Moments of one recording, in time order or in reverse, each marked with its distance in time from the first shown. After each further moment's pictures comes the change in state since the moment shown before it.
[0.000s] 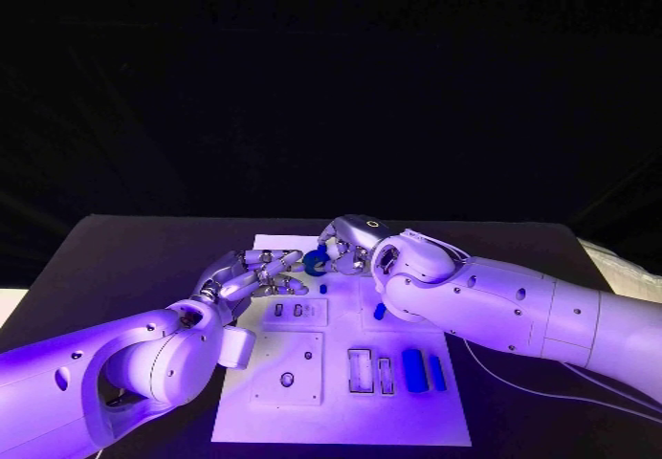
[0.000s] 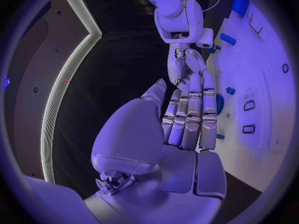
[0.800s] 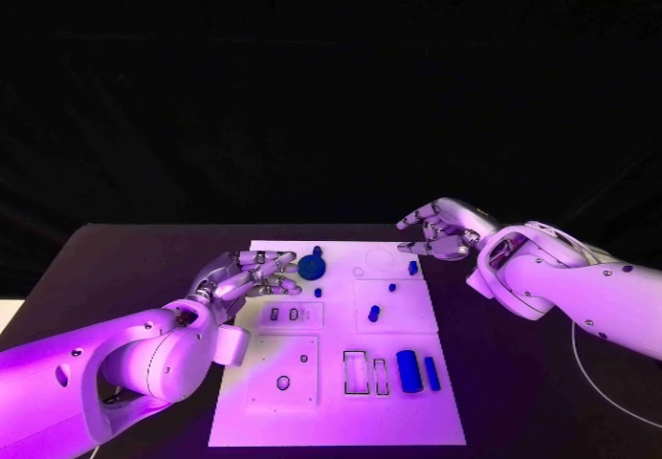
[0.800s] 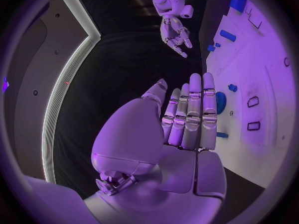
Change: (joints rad) left arm -0.006 -0.013 0.000 -0.035 0.000 0.017 0.004; left_hand 0.000 0.000 0.014 -0.014 0.000 0.033 -0.021 0.013 0.005 0.033 -0.018 0.000 0.000 -0.007 -0.007 0.000 0.014 0.000 0.000 0.000 0.000 0.003; right arm 0.031 -0.430 0.004 0.180 0.365 -0.063 0.297; right_hand 0.082 0.023 0.010 -0.054 0.035 0.044 -0.012 0.002 0.009 0.021 -0.013 0.045 0.039 0.000 0.000 -0.005 0.001 0.000 0.000 0.000 0.006 0.020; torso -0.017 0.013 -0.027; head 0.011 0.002
